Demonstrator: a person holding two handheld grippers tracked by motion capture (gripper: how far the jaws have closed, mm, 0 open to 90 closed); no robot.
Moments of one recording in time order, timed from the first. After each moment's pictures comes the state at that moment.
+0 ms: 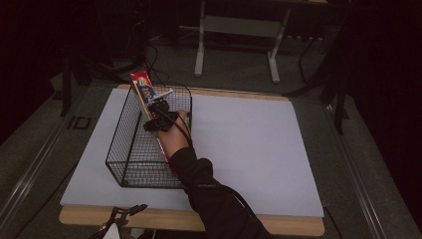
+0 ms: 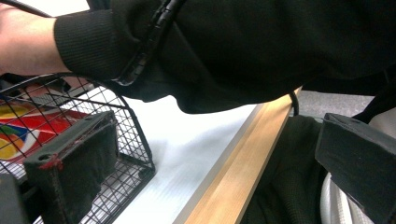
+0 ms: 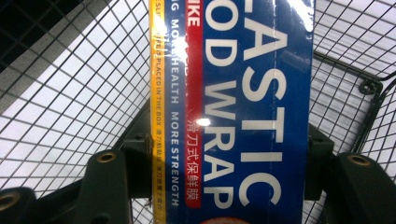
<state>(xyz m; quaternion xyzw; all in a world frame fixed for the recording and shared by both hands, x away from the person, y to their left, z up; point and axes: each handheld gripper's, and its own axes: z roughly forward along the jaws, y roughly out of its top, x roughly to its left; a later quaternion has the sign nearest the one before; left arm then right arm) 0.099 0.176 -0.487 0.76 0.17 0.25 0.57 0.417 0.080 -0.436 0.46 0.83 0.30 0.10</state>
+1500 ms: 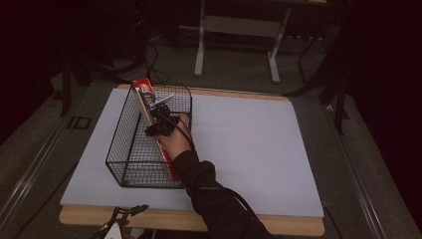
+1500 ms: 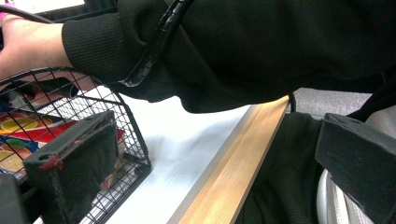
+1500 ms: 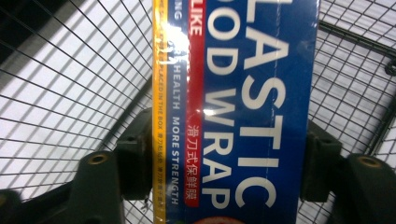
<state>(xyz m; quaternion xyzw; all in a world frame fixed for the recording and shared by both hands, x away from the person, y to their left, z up) 0.101 0.175 -0.489 0.77 0.17 0.24 0.57 0.419 0.076 -0.453 0.45 0.84 0.28 0.07</state>
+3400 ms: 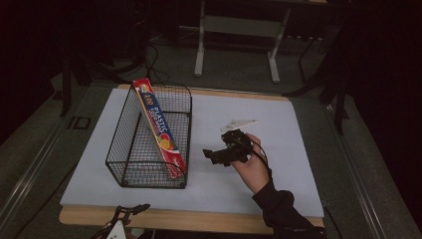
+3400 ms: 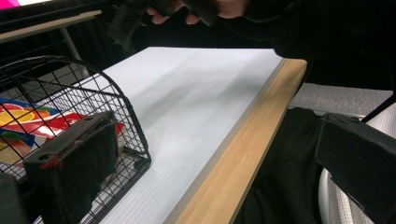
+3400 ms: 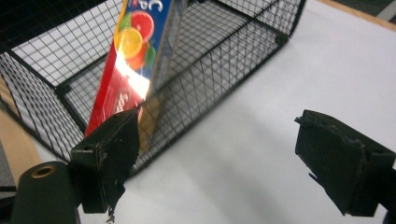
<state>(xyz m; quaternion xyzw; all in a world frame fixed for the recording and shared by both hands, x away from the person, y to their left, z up) 0.104 0.171 -0.491 0.78 0.18 0.23 0.56 0.338 -0.129 -0.426 0.35 0.84 0.40 0.10</state>
